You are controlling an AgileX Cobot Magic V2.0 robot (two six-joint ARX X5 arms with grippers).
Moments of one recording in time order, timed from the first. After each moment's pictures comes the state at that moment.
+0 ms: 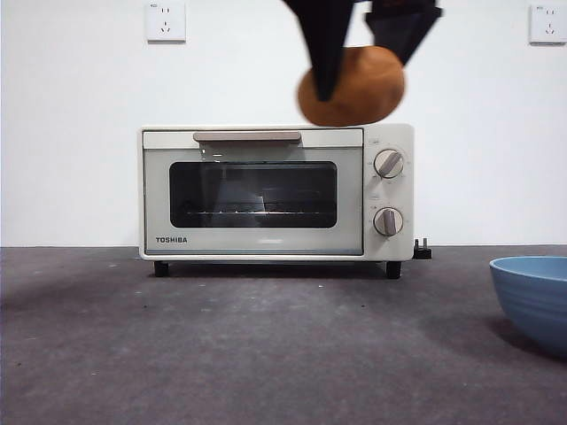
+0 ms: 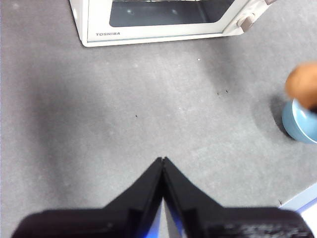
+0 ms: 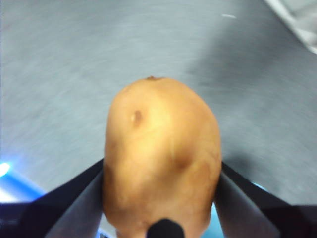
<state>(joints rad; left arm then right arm) -0.02 1.03 1.26 -1.10 0.43 0.05 0.75 1.75 1.81 -1.36 0.13 0.04</state>
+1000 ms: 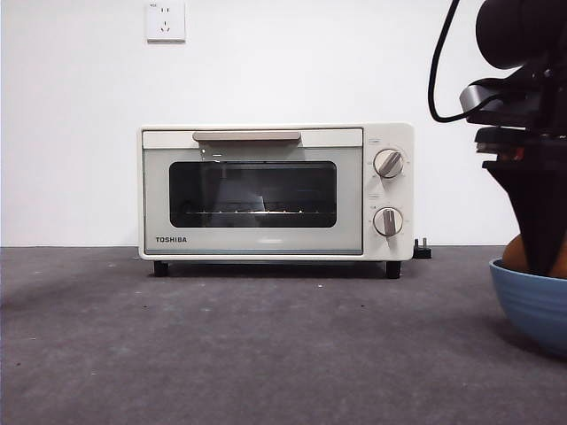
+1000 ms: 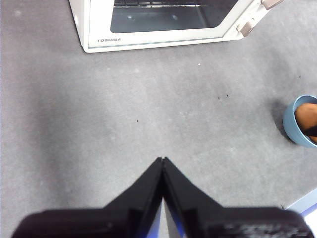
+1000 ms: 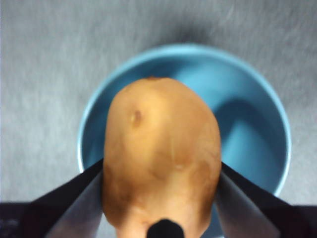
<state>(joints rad) -0.02 1.03 1.26 -1.08 0.43 0.05 0.37 1.42 0.96 -0.94 0.00 0.11</state>
